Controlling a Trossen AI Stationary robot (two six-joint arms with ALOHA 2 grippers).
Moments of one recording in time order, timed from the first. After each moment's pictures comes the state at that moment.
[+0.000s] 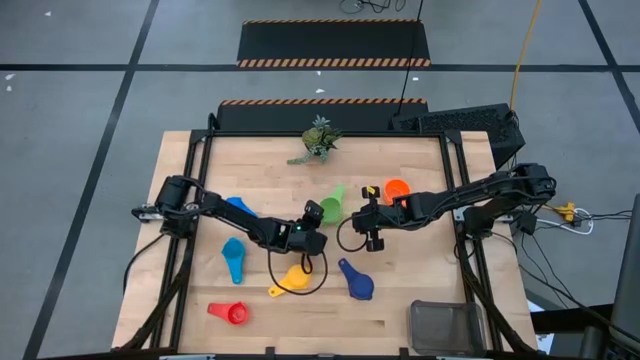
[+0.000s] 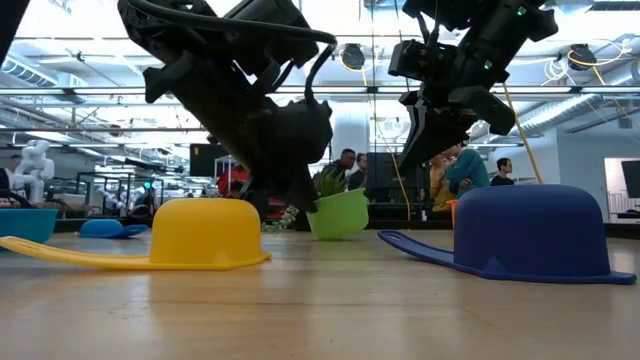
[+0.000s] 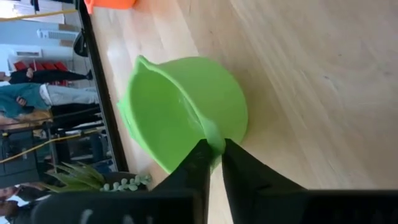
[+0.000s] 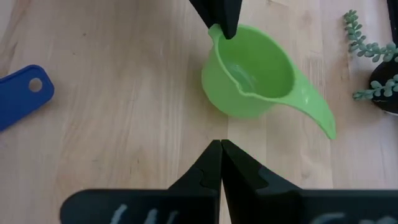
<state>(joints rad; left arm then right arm) -0.20 1.95 1.03 0.01 -0.72 0.72 0.11 1.48 0.85 -0.34 0.29 -0.15</state>
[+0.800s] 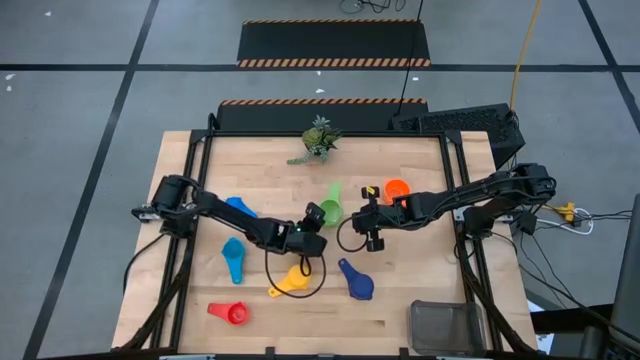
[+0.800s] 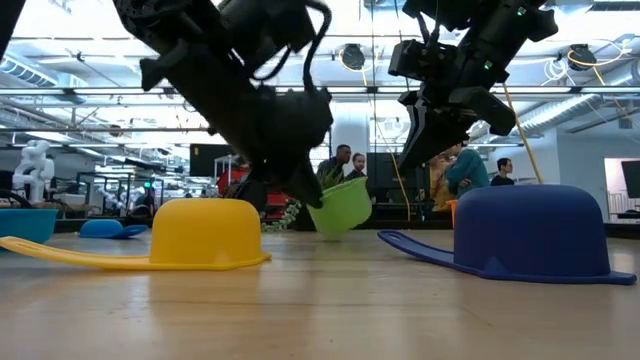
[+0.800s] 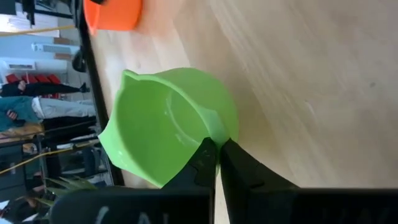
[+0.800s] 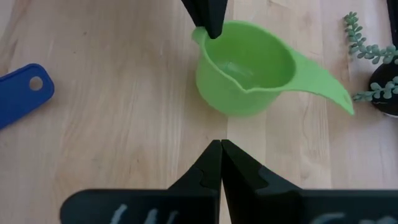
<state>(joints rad) -0.22 1.91 1.03 0.01 -0.66 0.72 0.11 1.48 0.85 -0.34 0.29 -0.16</state>
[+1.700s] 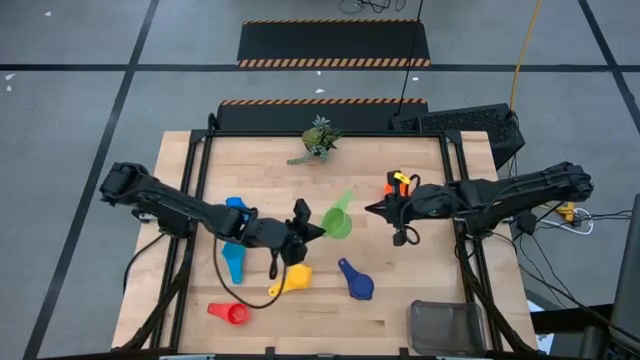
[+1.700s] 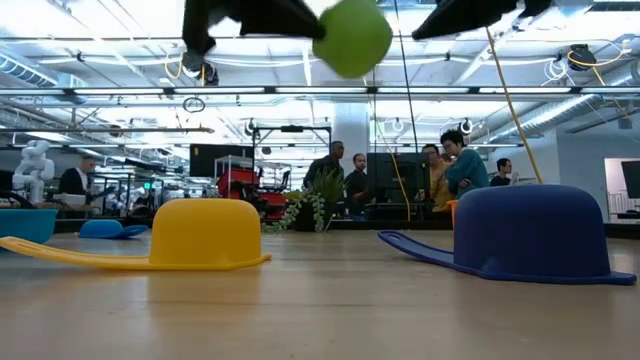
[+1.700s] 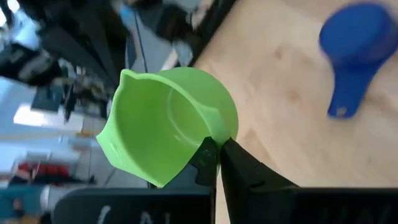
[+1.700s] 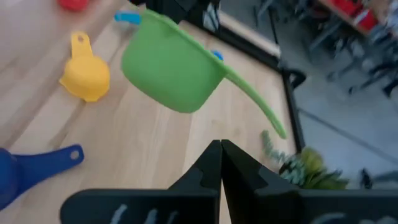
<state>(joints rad) -0.30 1.49 1.03 -0.01 -0.40 0.86 0.17 1.03 0.85 -0.32 0.28 -0.39</state>
